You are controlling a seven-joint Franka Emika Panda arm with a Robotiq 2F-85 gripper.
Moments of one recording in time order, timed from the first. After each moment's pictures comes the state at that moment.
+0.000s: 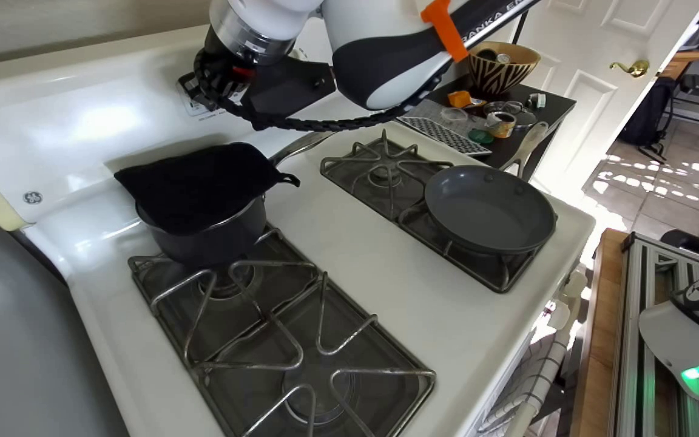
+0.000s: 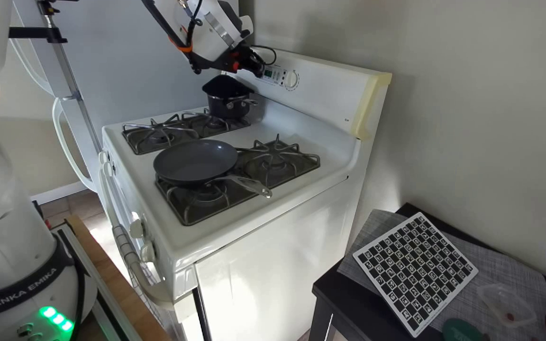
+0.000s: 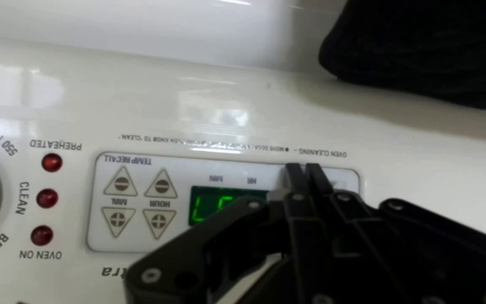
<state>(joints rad) 0.11 0.46 0.20 -1.70 -1.03 2.80 1.13</state>
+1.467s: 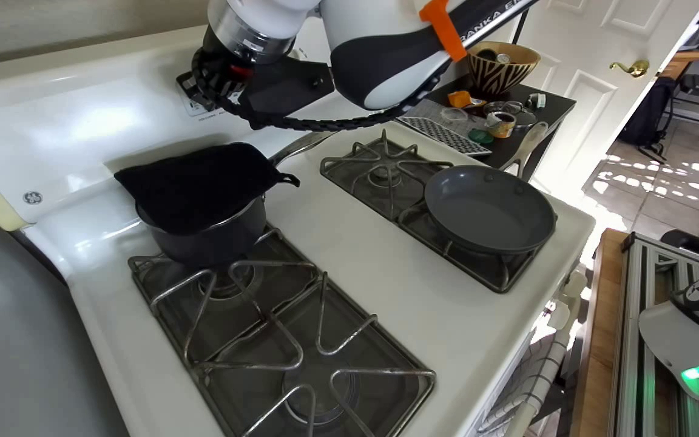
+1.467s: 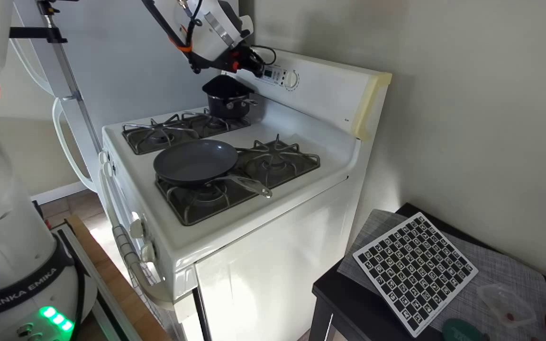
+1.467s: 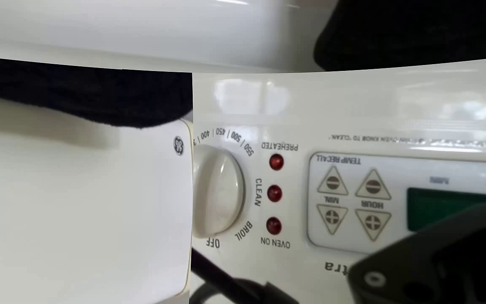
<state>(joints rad) 0.11 0.46 0.20 -1.70 -1.01 2.80 1.13</state>
